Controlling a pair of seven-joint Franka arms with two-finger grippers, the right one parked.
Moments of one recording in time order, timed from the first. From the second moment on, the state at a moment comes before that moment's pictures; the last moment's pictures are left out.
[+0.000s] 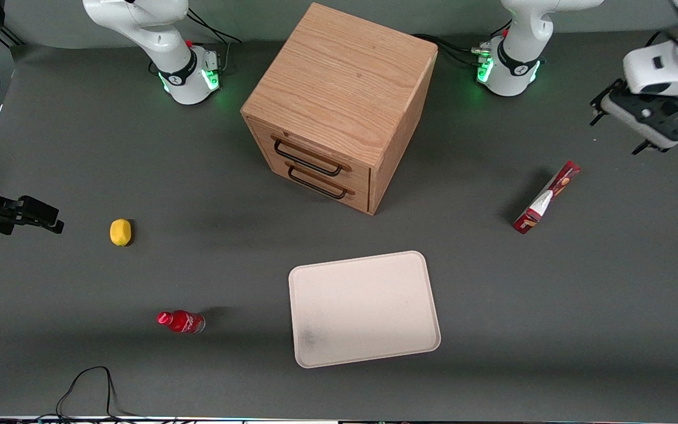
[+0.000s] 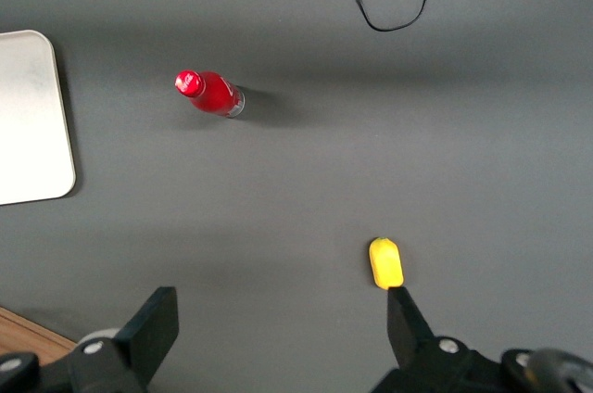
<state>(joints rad) -0.01 -0.36 0.02 -2.23 0.04 1.87 0.81</state>
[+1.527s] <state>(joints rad) 0.02 -0.01 0.02 -2.62 0.05 2.67 0.87</state>
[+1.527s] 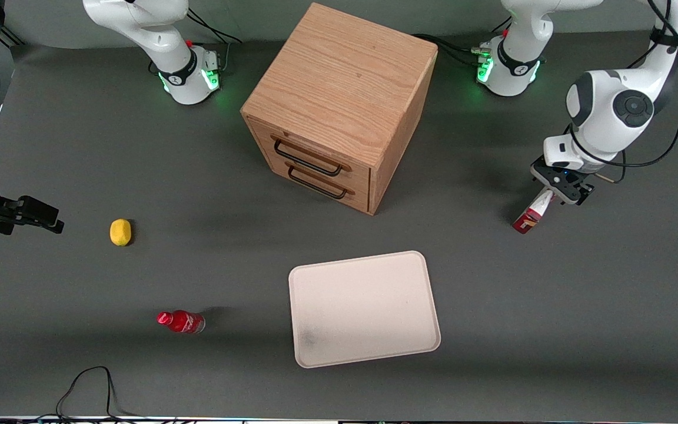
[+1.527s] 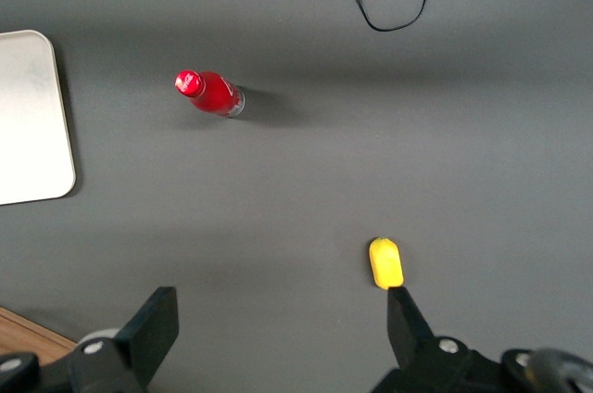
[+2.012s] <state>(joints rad) 0.02 0.06 0.02 -2.62 0.05 2.71 0.87</state>
